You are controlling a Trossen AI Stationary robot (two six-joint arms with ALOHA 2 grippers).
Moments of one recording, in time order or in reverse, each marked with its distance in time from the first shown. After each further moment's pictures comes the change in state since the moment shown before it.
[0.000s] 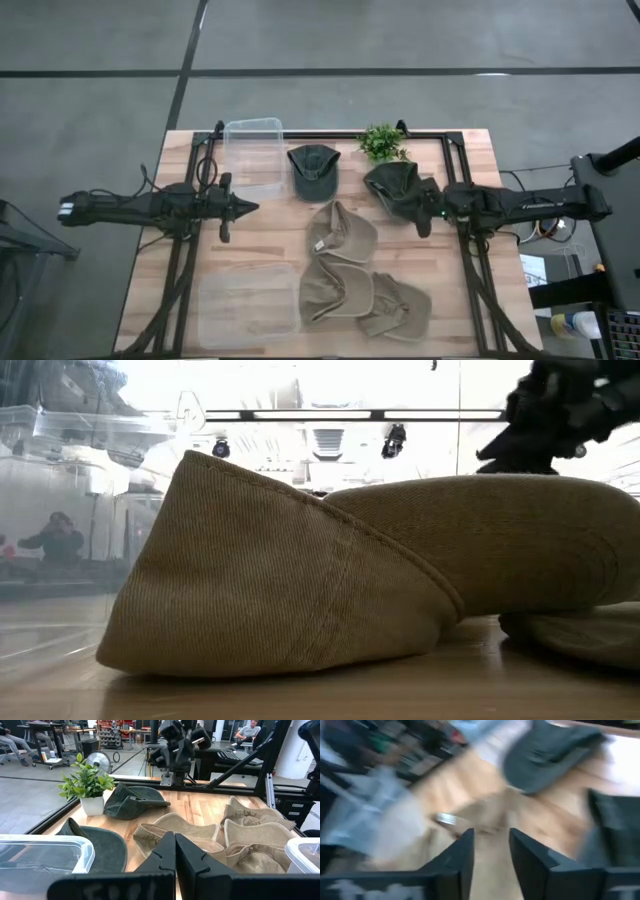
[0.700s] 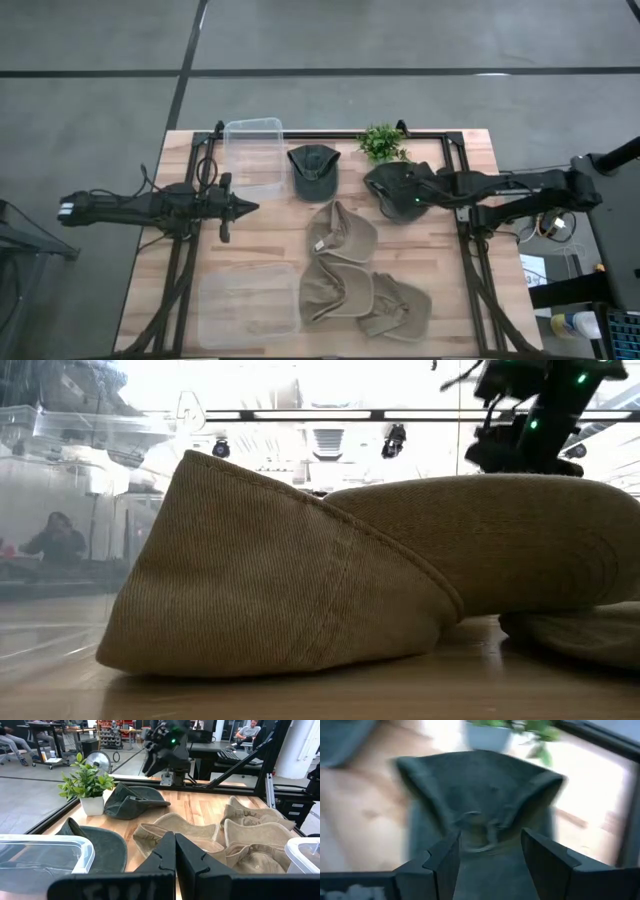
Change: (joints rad) left arm 0.000 0.000 0.000 0.000 0.000 0.000; right arm -0.106 0.492 0.346 -0.632 0.392 0.305
